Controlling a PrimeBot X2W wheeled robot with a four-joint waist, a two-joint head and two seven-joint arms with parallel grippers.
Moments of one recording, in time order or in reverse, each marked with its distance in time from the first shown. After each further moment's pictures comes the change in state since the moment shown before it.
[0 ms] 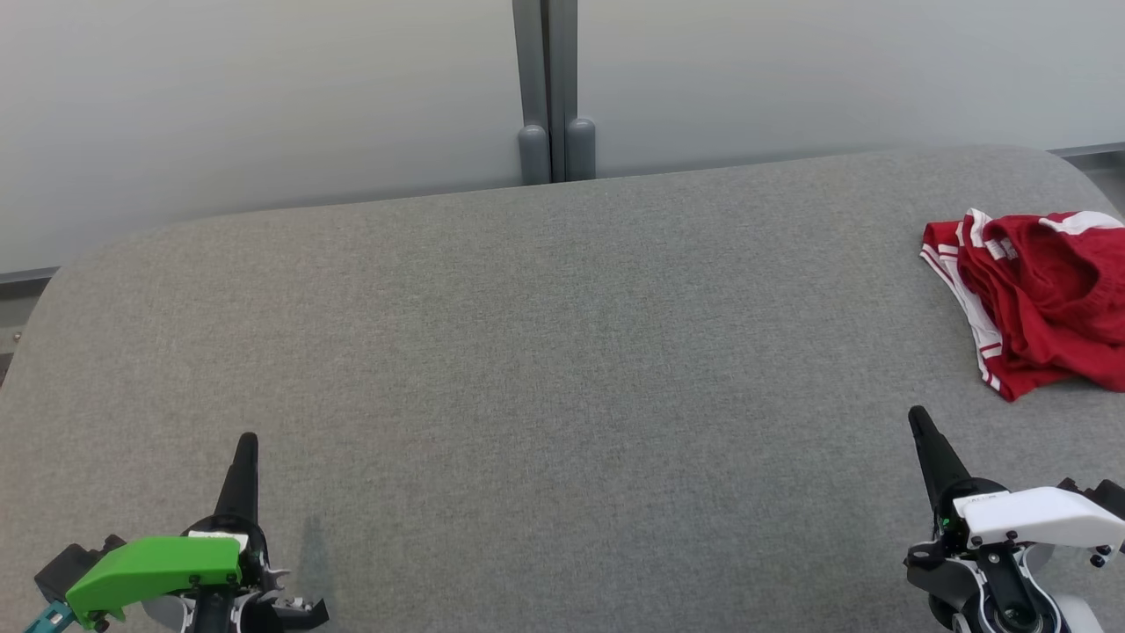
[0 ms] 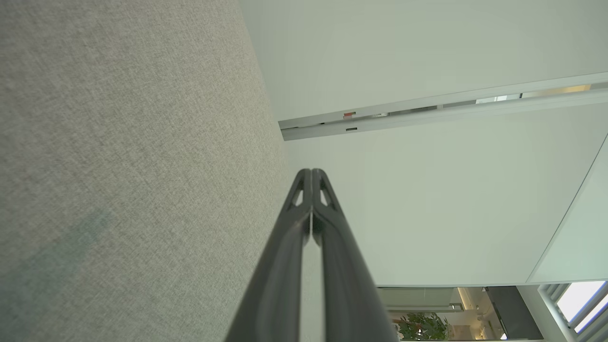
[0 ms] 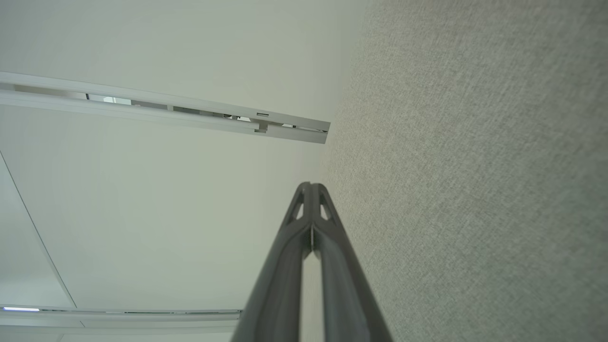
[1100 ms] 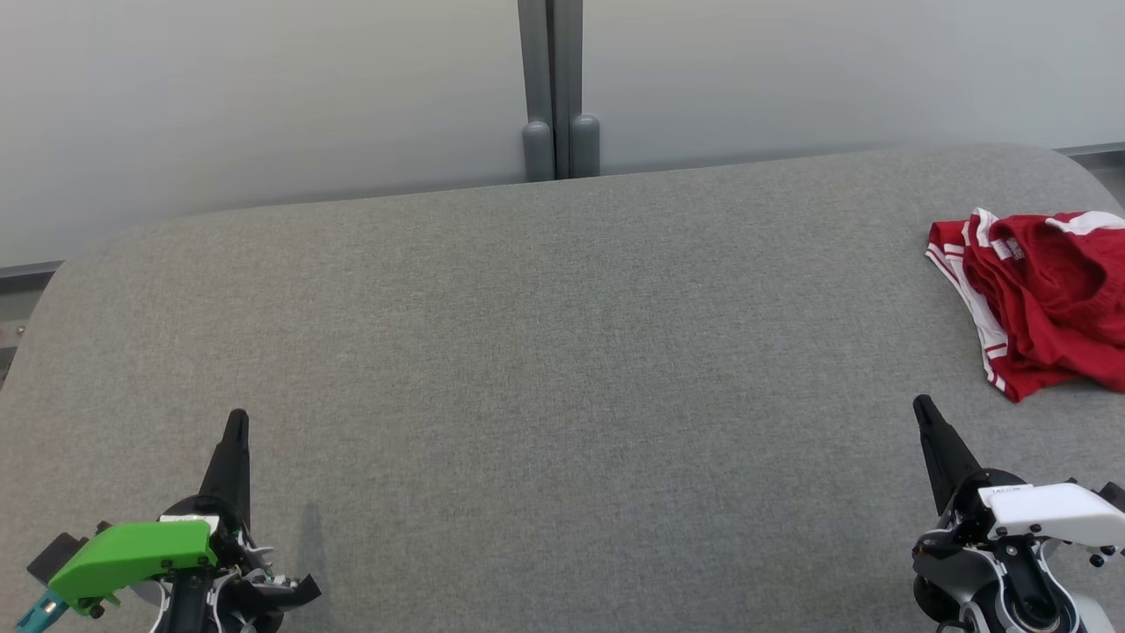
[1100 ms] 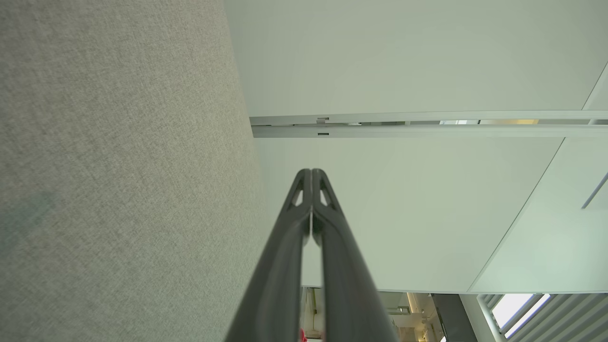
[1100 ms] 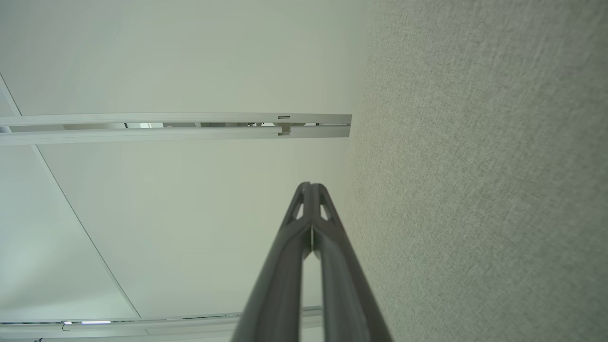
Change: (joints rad) left arm -0.032 0.000 0.029 -0.008 -0.157 -0.005 0.048; right arm -0.005 -0.001 -0.018 -0.020 0.181 0.000 0.048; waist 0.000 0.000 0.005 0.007
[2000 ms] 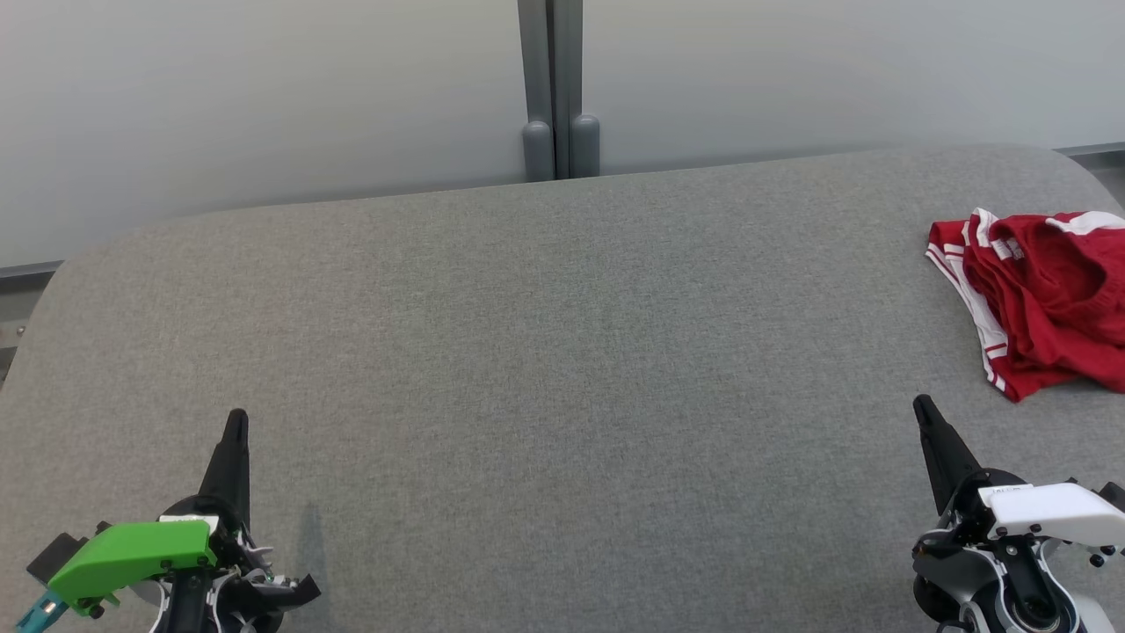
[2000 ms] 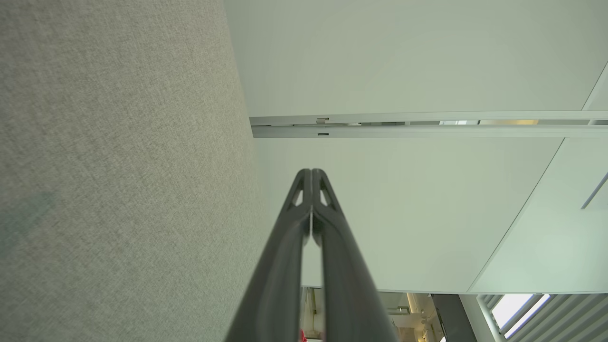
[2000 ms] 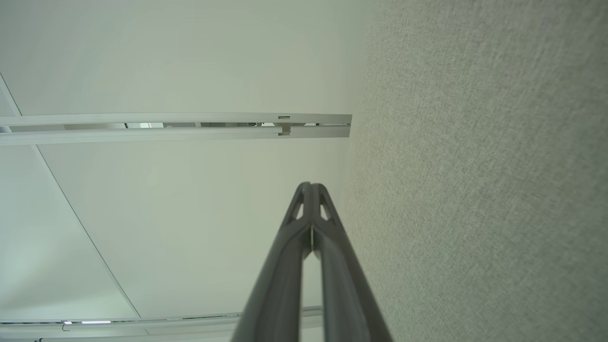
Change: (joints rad) left arm 0.000 0.000 0.001 0.000 -0.001 0.000 0.000; right arm 0.000 0.000 0.000 0.000 0.000 0.000 0.000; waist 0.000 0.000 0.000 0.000
